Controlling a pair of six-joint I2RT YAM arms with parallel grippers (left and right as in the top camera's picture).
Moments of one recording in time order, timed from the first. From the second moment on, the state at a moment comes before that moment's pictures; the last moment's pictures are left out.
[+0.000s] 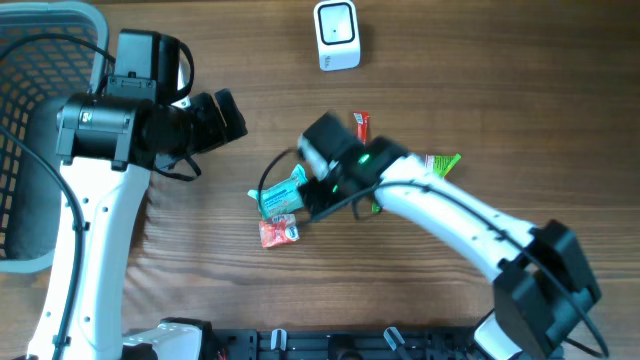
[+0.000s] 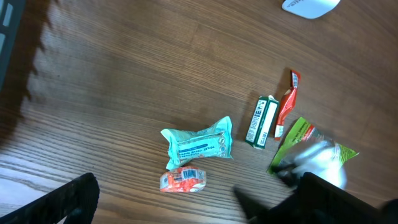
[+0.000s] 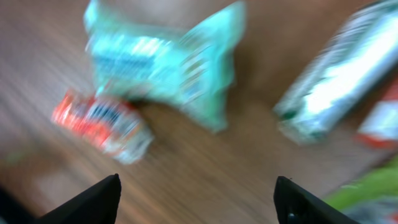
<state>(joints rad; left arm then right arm) -0.14 1.44 1.65 -1.35 0.09 -0.52 0.73 1.74 1.29 -0.80 -0.15 0.18</state>
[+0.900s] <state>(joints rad) -0.14 1.44 1.65 -1.35 0.09 -0.52 0.44 1.96 1.31 -0.57 -0.13 0.16</state>
